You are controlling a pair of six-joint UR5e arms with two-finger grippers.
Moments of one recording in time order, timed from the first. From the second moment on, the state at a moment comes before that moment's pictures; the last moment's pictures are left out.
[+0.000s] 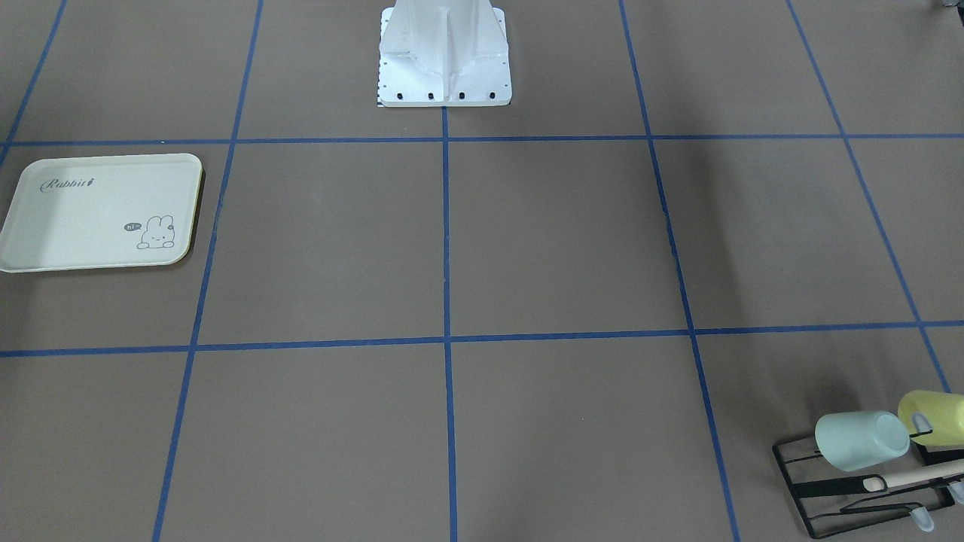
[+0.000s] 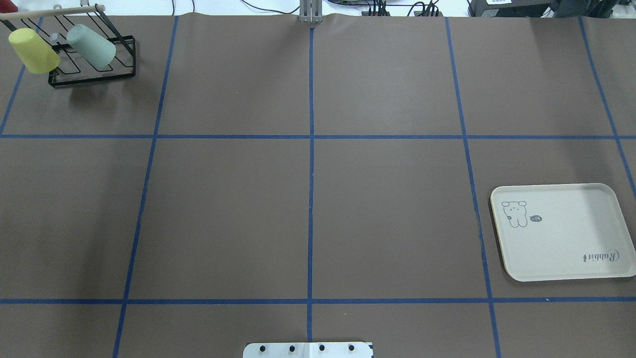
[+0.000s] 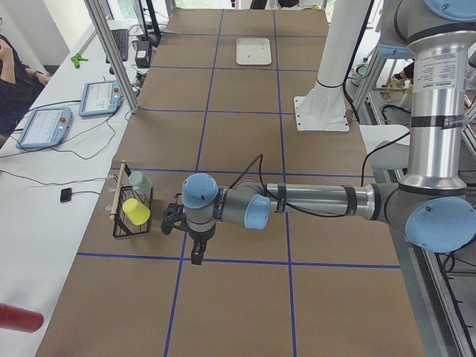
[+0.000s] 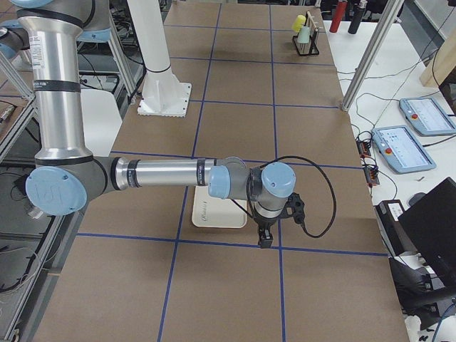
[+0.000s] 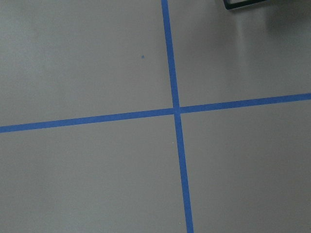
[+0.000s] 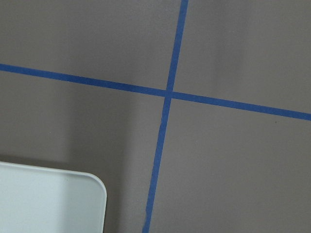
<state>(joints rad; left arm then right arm) -1.53 -1.53 -1.62 -1.75 -2.32 -0.05 1.56 -1.54 1.60 -1.68 2.34 -0.17</state>
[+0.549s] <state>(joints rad) -1.53 -1.55 -1.63 -1.73 -2.32 -0.05 1.56 -1.54 1.61 -1.68 2.34 -0.17</state>
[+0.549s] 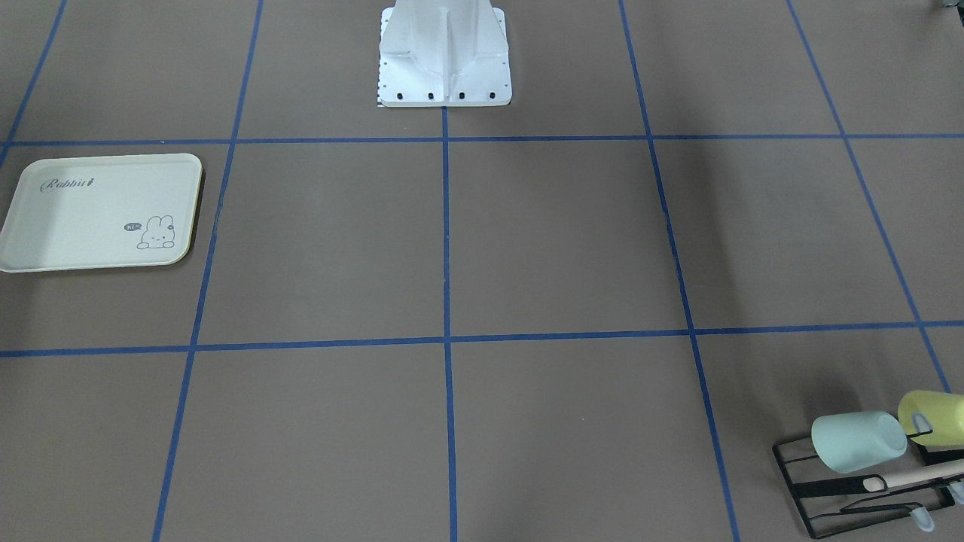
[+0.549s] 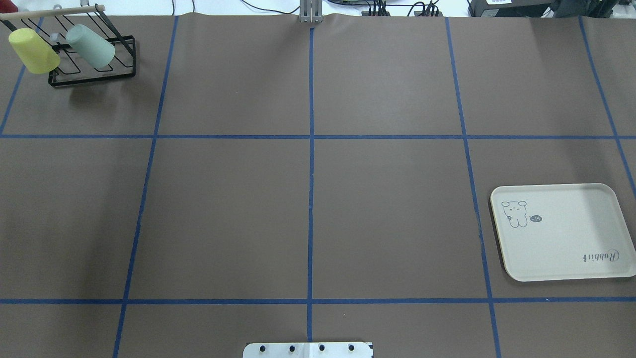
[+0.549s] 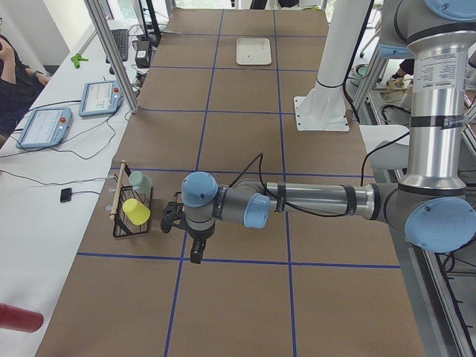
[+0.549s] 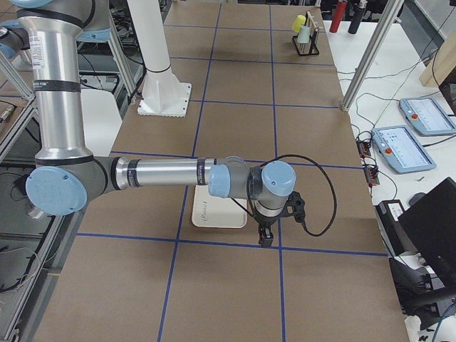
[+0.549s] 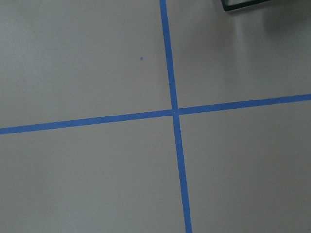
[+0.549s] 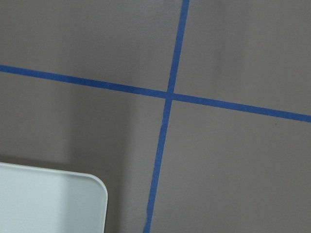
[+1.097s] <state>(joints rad) -1.53 -1.75 -1.65 -1.56 -2.29 -0.06 1.56 -1.54 1.62 -1.68 2.34 -0.17</state>
